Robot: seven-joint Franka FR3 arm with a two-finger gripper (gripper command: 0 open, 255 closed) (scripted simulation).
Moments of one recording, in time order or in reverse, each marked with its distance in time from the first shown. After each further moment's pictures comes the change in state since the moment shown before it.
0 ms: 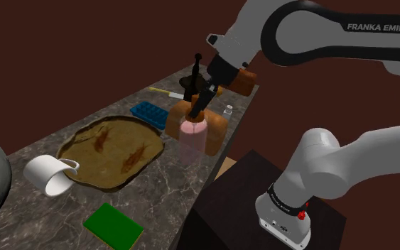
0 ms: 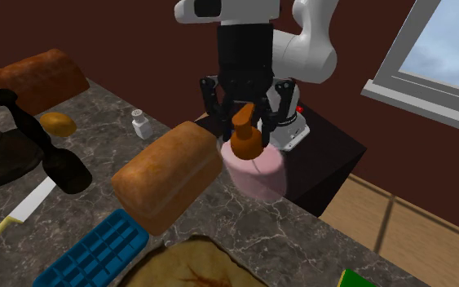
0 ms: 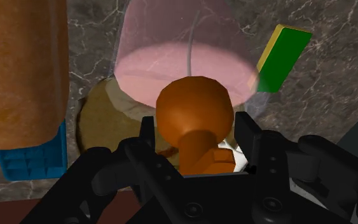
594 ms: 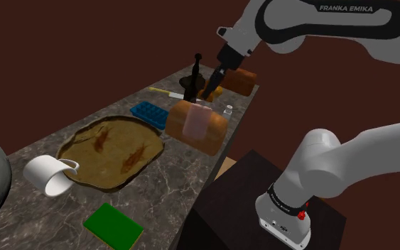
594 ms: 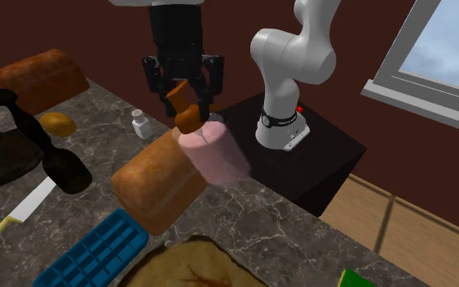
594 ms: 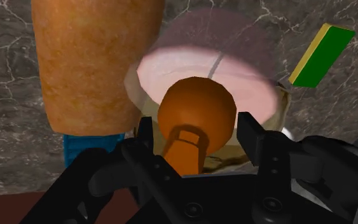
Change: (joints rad) arm -0.081 0.075 -0.206 0.069 -0.082 -0.051 -0.216
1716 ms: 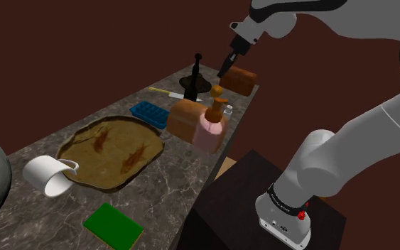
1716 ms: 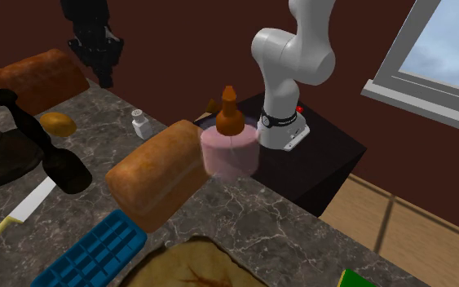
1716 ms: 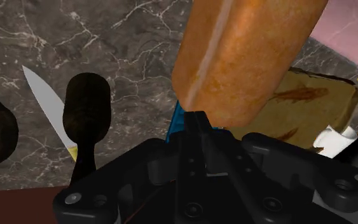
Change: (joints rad) arm -0.067 0.343 -0.358 0.331 -0.035 -0.105 -0.401
